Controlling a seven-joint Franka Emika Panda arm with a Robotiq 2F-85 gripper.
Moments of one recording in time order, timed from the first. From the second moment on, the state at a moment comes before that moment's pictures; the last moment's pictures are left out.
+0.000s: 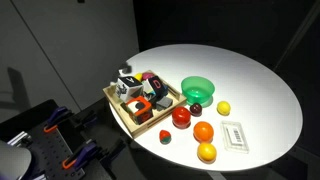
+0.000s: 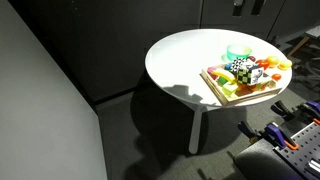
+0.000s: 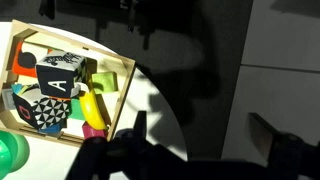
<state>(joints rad) 0.15 -0.29 0.10 -2.18 0.22 1.77 0.07</state>
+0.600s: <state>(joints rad) 0.14 -0.29 0.10 -2.18 0.22 1.77 0.07</state>
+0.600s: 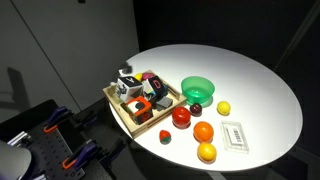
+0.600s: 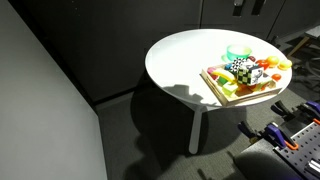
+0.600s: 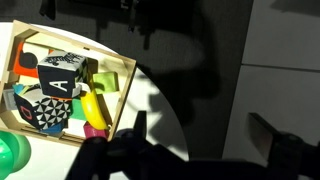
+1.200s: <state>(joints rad) 0.06 -0.29 0.09 -2.17 0.11 1.85 0.08</state>
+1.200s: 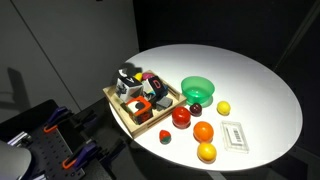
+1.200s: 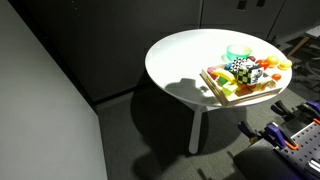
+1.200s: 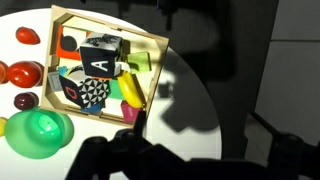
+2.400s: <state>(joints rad) -0.08 -0.22 -0.02 -2.17 -0.03 2.01 0.12</state>
